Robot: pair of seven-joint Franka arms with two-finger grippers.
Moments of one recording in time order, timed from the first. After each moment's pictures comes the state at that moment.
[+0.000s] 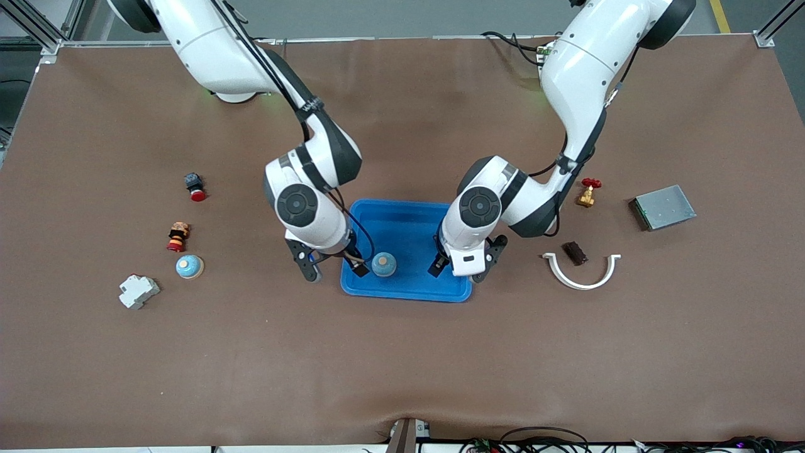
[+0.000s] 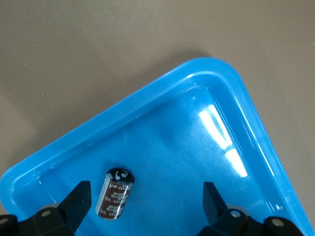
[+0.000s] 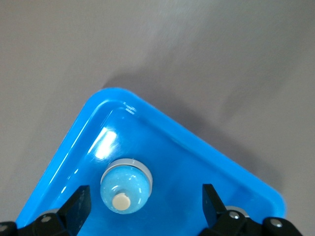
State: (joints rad) left arm -0.44 0.76 -0.23 -1.50 0.08 2.26 -1.63; right arm 0.56 0.70 0.02 -1.52 0.16 2.25 1.52
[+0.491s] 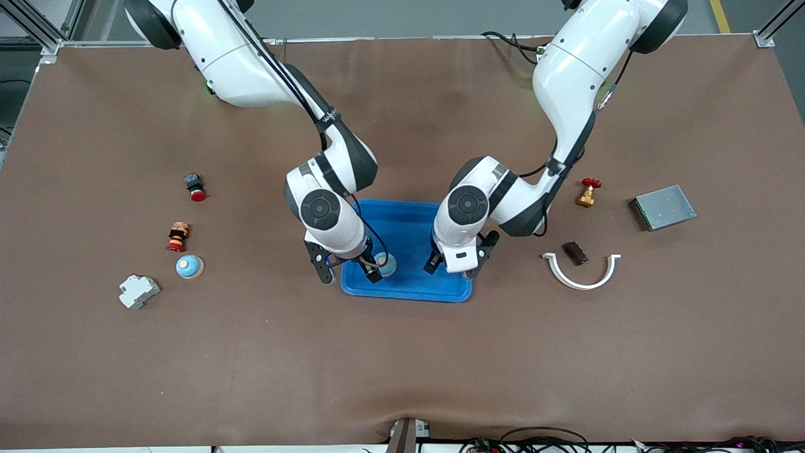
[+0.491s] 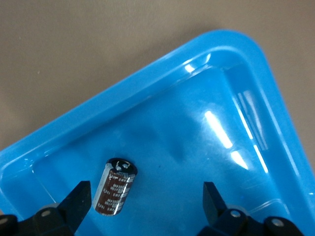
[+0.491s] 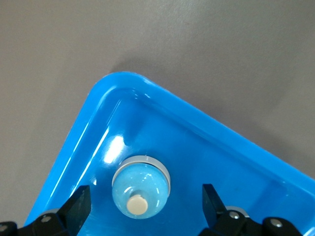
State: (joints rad) left arm -0.47 0.78 -0.23 -1.50 0.09 2.27 -1.67; right arm 0.59 0.78 0.02 -1.44 0.13 2.28 1.63
